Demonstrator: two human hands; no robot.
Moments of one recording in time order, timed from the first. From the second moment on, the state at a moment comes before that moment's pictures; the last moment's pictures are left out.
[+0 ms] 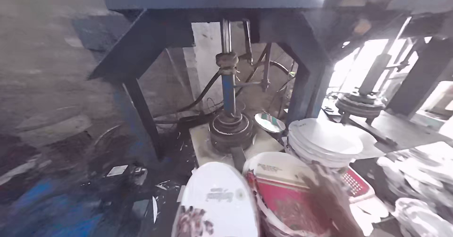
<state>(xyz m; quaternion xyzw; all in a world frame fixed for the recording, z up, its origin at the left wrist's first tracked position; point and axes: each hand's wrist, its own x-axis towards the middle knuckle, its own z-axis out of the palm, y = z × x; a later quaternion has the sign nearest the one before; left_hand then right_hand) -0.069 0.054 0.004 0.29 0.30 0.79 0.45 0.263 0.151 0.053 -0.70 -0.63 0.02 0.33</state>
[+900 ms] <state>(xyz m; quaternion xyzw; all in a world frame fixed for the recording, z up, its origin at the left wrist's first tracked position) -0.341 0.176 0.023 0.34 0.77 0.49 -0.23 0.298 0.140 0.043 -0.66 -0.64 0.07 0.40</state>
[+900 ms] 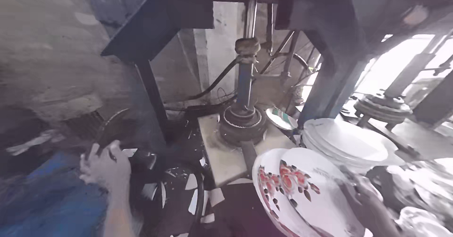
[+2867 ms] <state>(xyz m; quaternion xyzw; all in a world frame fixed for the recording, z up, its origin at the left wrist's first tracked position) 0.018 0.172 0.088 0.70 0.25 0.60 0.30 0.300 0.165 0.058 -0.38 -0.72 0.09 0.58</state>
